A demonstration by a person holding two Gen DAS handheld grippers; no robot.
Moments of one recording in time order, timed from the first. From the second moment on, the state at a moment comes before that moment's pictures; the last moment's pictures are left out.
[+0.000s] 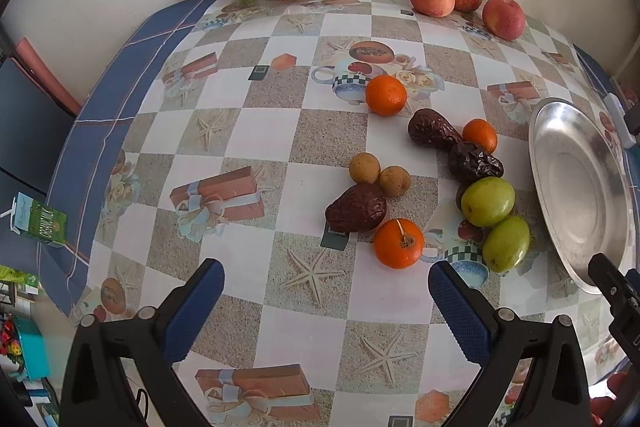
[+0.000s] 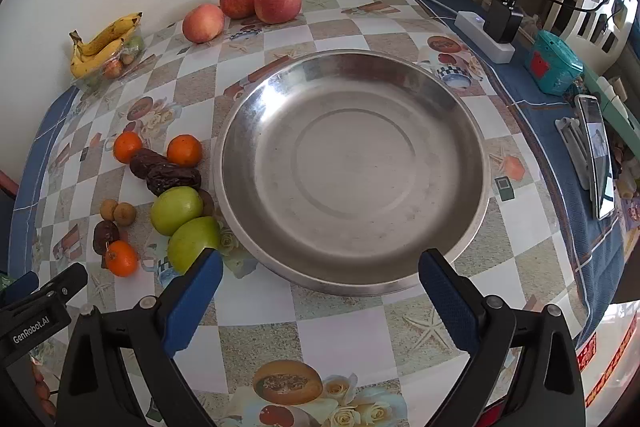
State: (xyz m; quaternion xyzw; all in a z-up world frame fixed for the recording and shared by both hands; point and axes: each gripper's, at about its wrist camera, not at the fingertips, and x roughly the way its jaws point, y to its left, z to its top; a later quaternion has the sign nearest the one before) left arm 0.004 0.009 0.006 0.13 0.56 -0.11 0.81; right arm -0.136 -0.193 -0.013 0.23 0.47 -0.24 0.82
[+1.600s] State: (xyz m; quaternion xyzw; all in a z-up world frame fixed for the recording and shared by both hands) left arm 0.008 0.020 0.004 0.11 0.57 -0.11 0.81; right arm -0.134 -0.190 -0.014 0.23 0.47 -0.24 0.82
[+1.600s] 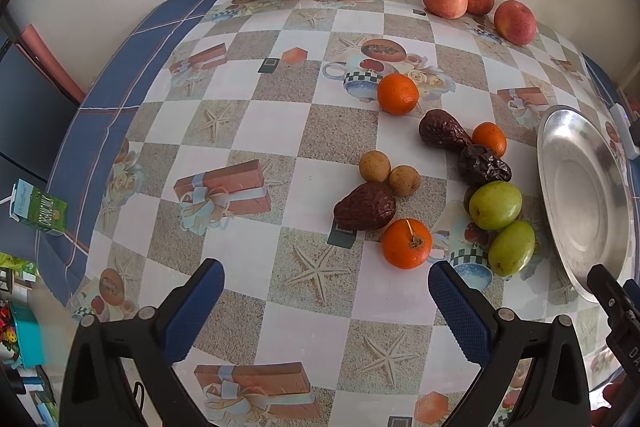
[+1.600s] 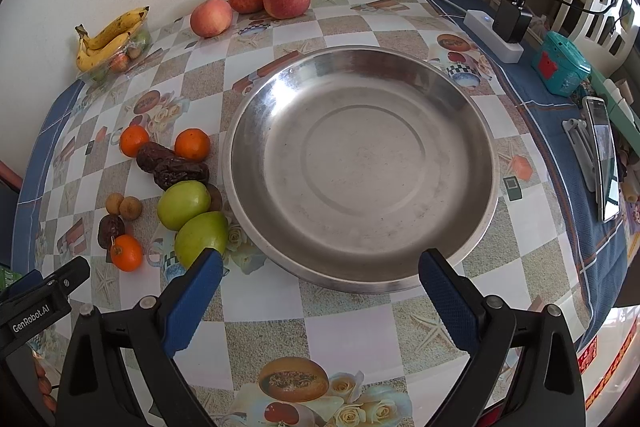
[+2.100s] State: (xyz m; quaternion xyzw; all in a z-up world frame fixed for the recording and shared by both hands) left arm 0.010 0.024 0.006 0.10 0.56 -0.11 0.81; right arm -0.133 -0.189 -0.015 0.23 0.47 -0.24 0.82
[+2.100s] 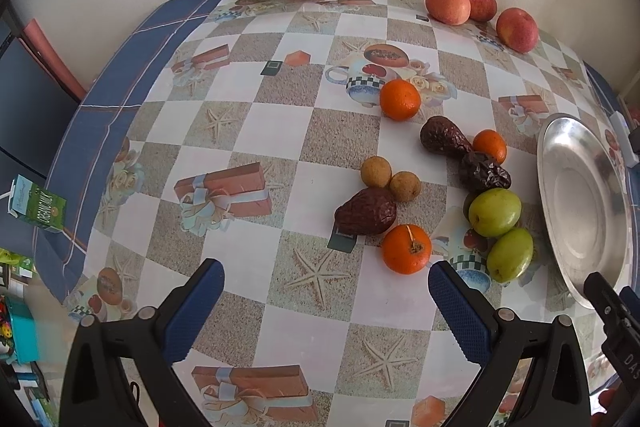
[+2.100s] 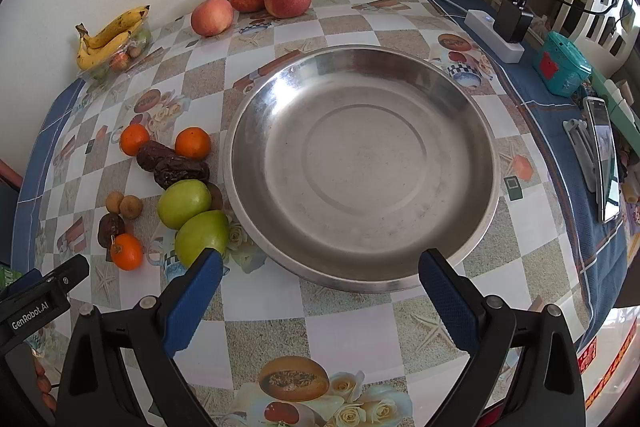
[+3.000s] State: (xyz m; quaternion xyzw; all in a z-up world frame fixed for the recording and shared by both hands) left arm 0.035 0.023 -0.013 -0.02 0.61 -0.16 0.78; right arm -0.084 -0.144 -0.004 0.17 0.46 -0.09 0.87
